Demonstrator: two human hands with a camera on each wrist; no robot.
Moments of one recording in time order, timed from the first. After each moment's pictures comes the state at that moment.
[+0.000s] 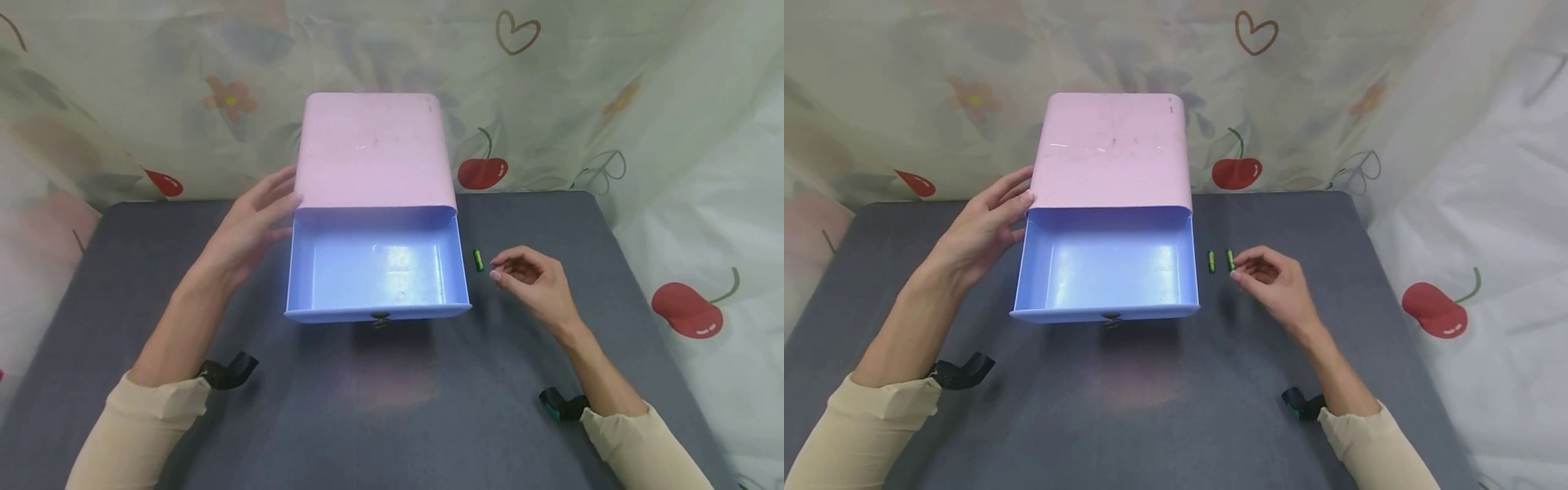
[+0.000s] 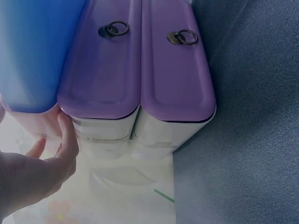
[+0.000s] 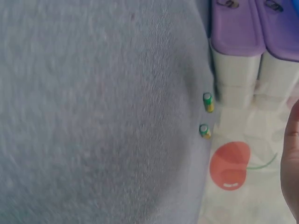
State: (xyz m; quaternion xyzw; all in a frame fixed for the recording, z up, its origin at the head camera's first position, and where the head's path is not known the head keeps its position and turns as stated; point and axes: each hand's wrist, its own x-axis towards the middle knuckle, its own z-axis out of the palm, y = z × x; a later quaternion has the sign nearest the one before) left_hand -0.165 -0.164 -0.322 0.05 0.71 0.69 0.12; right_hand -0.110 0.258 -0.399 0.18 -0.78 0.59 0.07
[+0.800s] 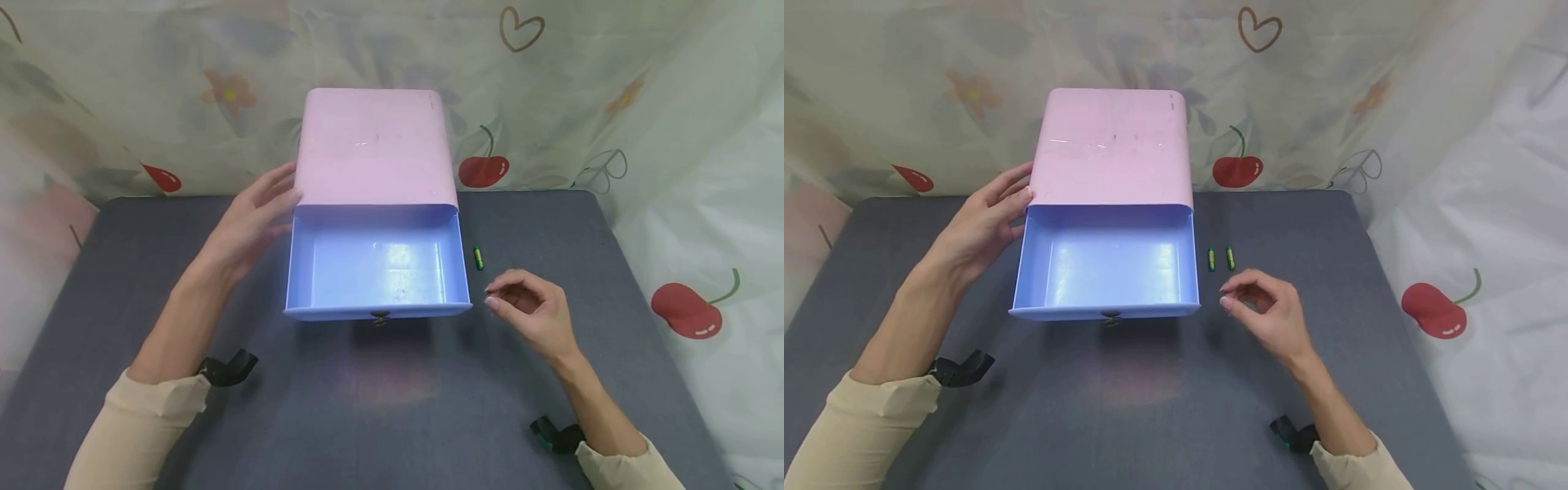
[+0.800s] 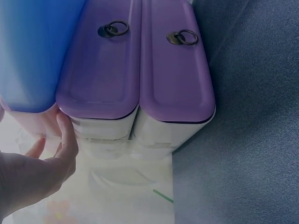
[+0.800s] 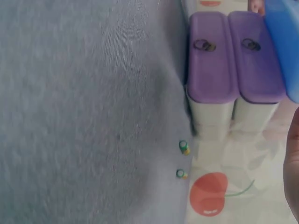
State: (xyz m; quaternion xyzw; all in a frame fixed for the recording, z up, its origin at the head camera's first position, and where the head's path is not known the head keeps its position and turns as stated) left_hand -0.165 -0.164 -0.323 0.05 0.72 0.68 0.12; right_hand -0.075 0.238 -0.399 0.26 -0.70 0.66 0.11
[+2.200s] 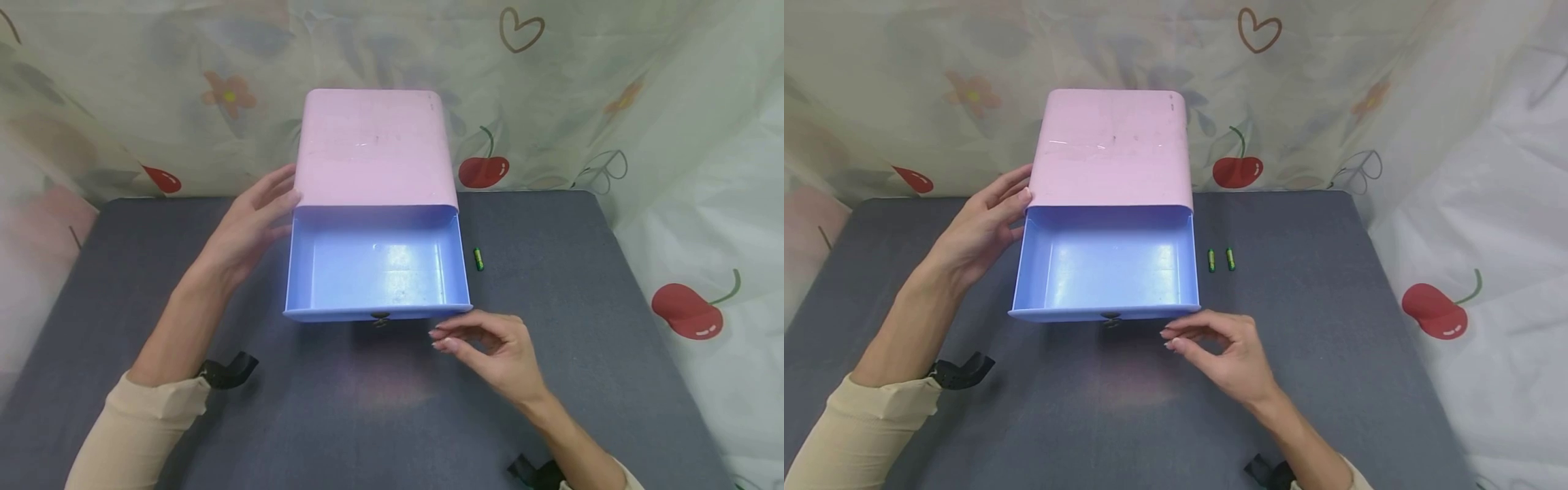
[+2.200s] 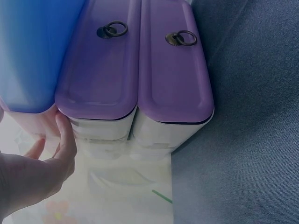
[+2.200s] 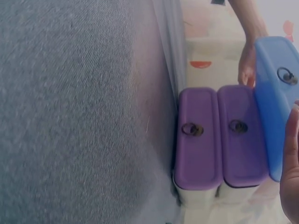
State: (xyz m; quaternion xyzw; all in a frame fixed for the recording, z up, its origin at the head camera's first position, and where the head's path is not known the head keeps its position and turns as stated) left_hand -0.166 -0.166 -0.325 0.05 0.70 0.70 0.13; right_hand -0.040 0.180 -0.394 0.35 -0.62 0.70 0.07
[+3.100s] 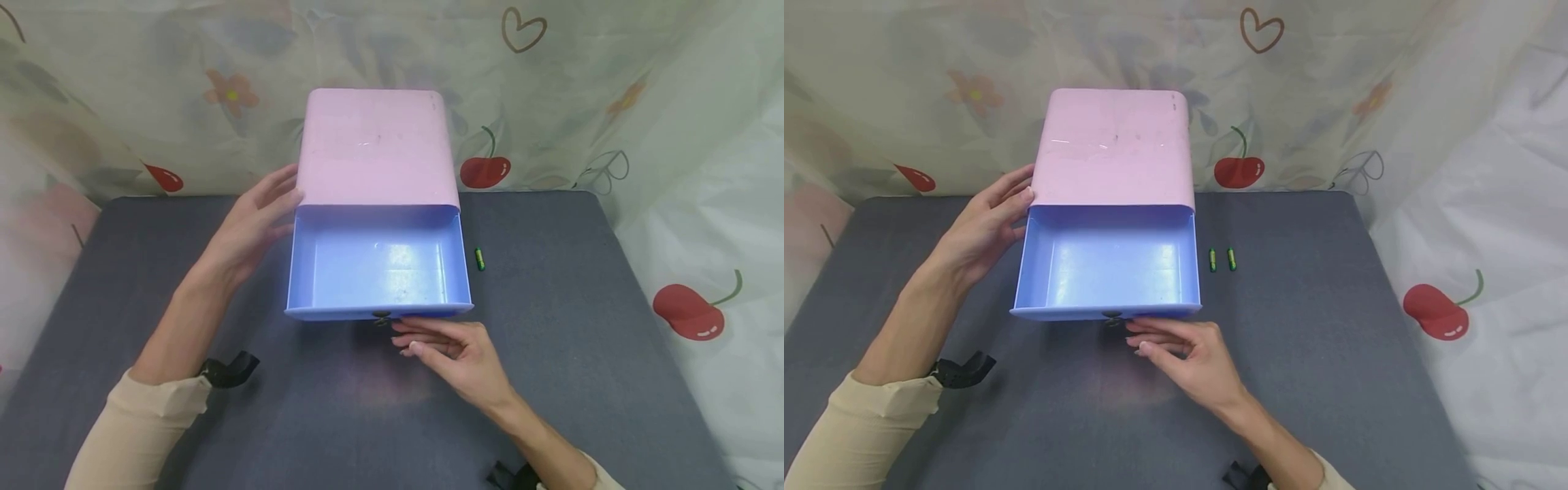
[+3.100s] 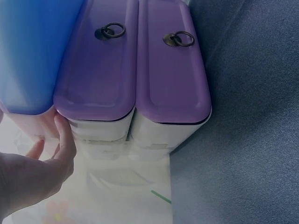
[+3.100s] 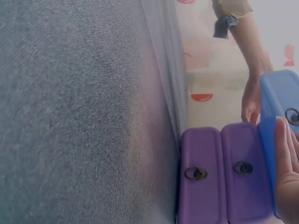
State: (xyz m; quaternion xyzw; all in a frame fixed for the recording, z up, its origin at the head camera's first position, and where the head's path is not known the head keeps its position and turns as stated) left_hand -0.167 -0.164 -0.326 0.05 0.69 0.71 0.12; right_hand -0.029 0.142 -0.396 0.26 -0.64 0.72 -0.05
